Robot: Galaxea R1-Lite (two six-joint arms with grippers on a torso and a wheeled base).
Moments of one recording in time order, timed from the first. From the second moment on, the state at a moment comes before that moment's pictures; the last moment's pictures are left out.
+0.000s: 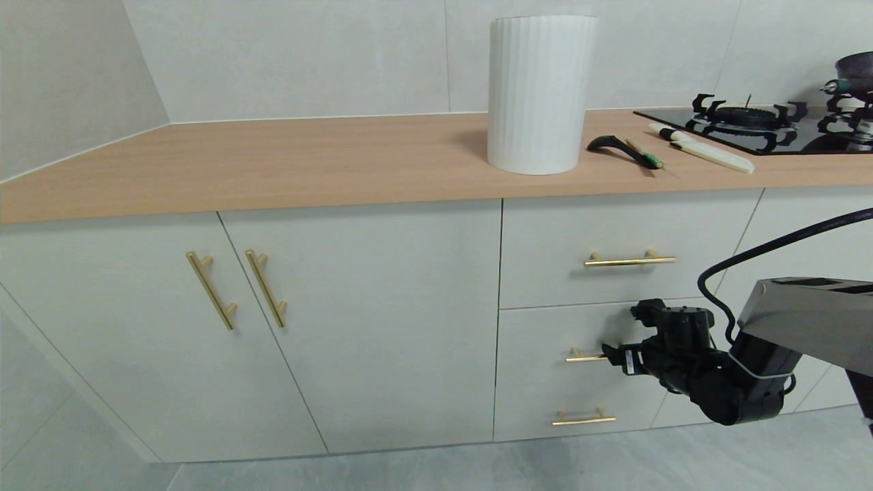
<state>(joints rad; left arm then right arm) 0.00 0.00 0.00 0.00 0.05 -0.01 0.12 2.47 -0.88 -1.02 -0.10 -0.04</state>
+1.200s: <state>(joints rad) 0.00 0.00 0.00 0.00 0.05 -0.01 0.15 2.39 -0.65 -1.03 -0.09 -0.05</state>
